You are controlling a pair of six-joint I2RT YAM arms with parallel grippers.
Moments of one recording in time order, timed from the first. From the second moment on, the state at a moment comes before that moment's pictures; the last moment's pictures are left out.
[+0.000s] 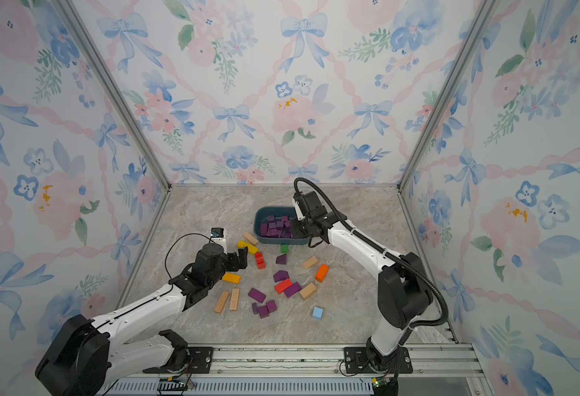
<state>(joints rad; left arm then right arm) -0.55 1.16 0.52 0.09 -0.29 -0.39 0.54 1.92 1.59 -0.56 0.00 0.23</state>
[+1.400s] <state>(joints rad) -0.85 1.03 0.60 -0.48 0.00 -0.65 0.50 1.63 1.31 -0.50 0.05 0.22</state>
